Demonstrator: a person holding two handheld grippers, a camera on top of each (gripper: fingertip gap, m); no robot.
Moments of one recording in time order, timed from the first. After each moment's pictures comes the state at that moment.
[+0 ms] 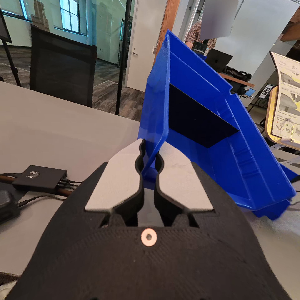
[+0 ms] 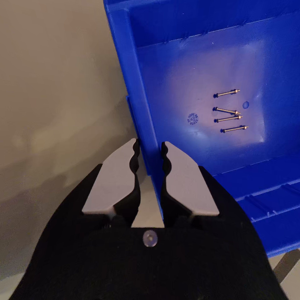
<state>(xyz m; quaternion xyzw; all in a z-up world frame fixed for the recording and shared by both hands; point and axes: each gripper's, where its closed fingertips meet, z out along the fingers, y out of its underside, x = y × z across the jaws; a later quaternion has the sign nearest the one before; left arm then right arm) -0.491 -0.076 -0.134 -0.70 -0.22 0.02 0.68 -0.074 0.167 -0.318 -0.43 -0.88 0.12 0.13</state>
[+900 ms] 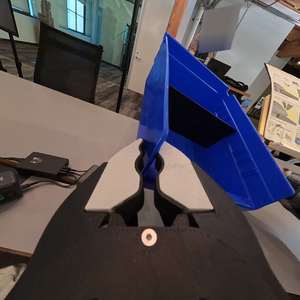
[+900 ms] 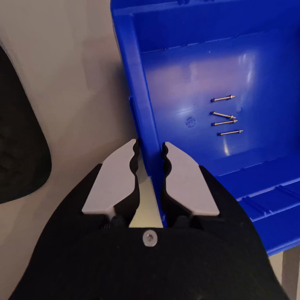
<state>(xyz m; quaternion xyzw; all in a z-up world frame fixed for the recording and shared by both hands) -0.484 -0.109 -0.144 -0.68 -0.24 0.01 0.69 -0.291 0.240 -0.317 -0.66 -0.72 0.08 0.20</state>
